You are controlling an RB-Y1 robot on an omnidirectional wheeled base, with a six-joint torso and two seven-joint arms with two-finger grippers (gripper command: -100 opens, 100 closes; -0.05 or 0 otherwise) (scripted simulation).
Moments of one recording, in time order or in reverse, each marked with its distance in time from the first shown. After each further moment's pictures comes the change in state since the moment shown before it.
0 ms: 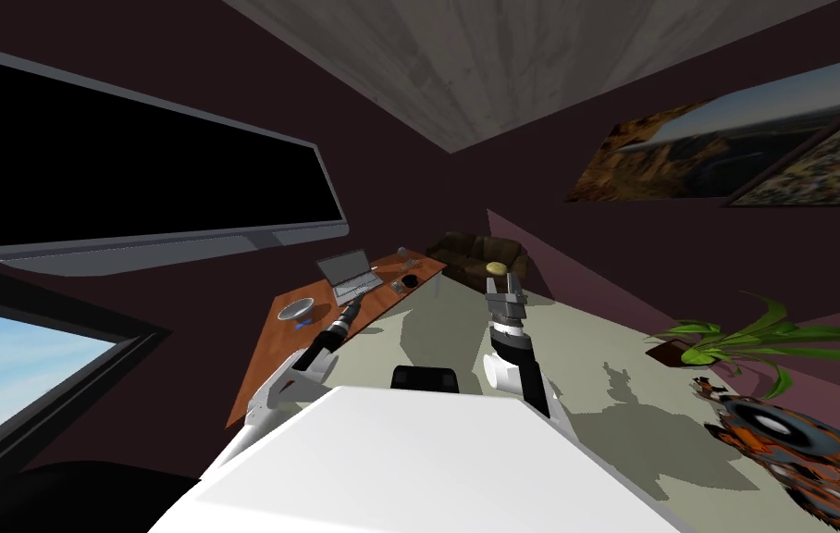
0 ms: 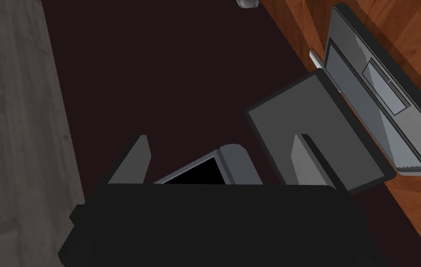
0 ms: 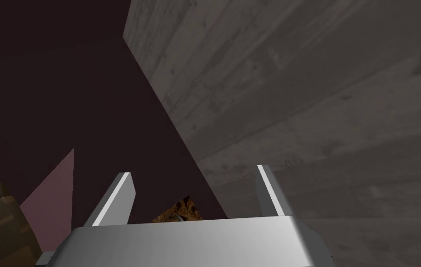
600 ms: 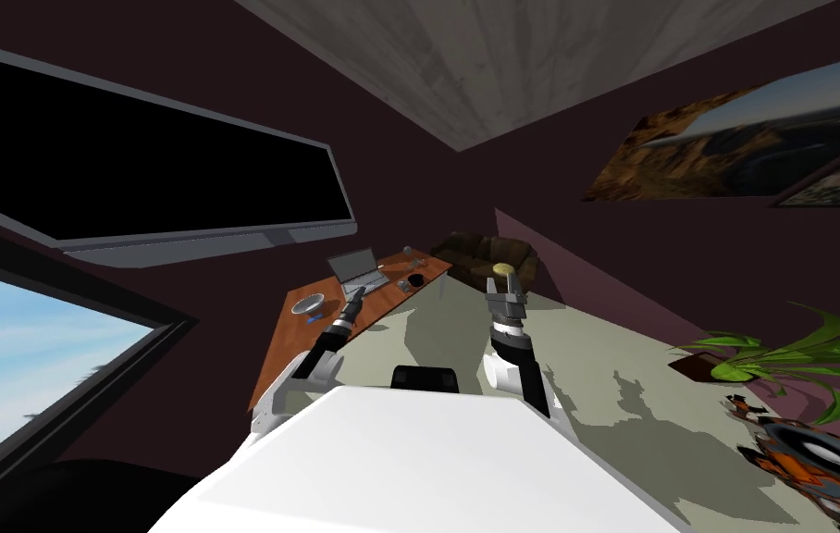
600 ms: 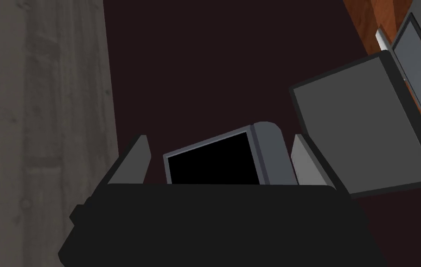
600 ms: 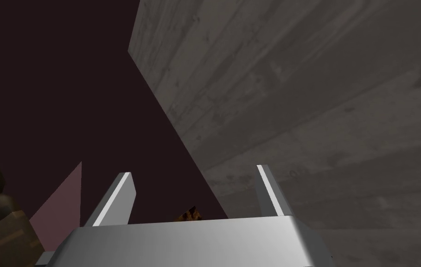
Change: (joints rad) left arm 0.021 -0.090 -0.009 -0.085 -0.038 -0.162 0.017; right arm 0.000 0.000 0.000 0.000 0.000 0.000 0.000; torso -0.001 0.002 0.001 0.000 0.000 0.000
